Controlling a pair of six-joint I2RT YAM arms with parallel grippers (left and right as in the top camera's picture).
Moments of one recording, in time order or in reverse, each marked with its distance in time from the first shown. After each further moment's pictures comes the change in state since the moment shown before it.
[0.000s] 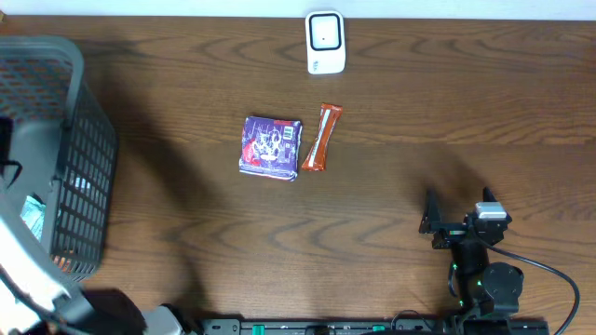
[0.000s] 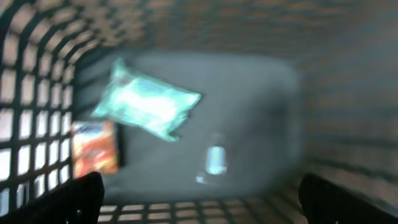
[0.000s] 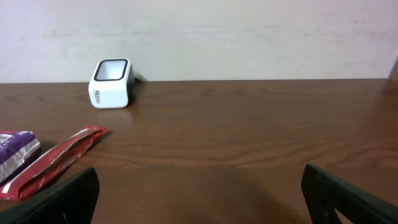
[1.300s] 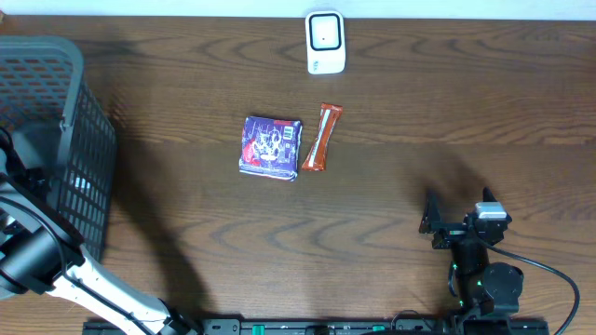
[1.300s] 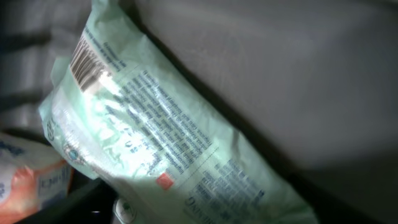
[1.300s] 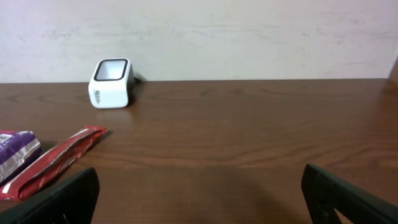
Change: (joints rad) left arm 0.093 0.567 -0.038 0.111 -0.065 -0.216; right arm 0.000 0.000 0.000 0.000 0.000 0.000
